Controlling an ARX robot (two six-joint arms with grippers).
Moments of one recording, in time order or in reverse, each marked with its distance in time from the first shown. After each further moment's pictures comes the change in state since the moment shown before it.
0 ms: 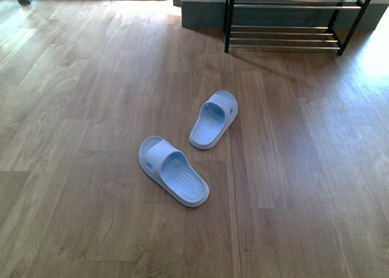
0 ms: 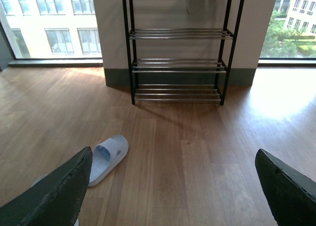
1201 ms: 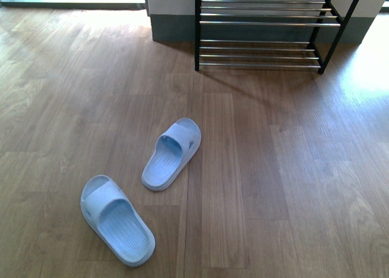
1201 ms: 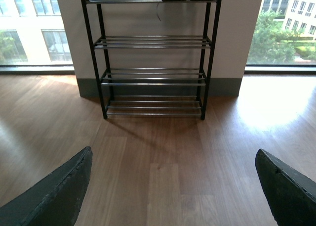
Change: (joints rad) left arm 0.000 0.000 0.000 0.000 0.003 0.000; right arm 0.000 -0.001 0.000 0.000 0.003 0.000
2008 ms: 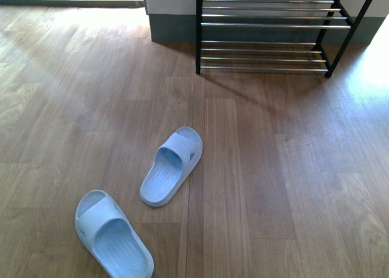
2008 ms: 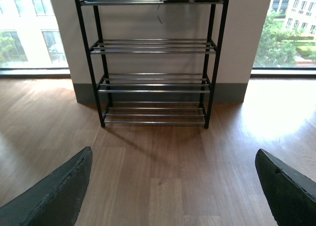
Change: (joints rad) left arm 0.000 0.000 0.000 0.000 0.000 0.000; right arm 0.000 0.001 0.000 0.000 0.000 0.000
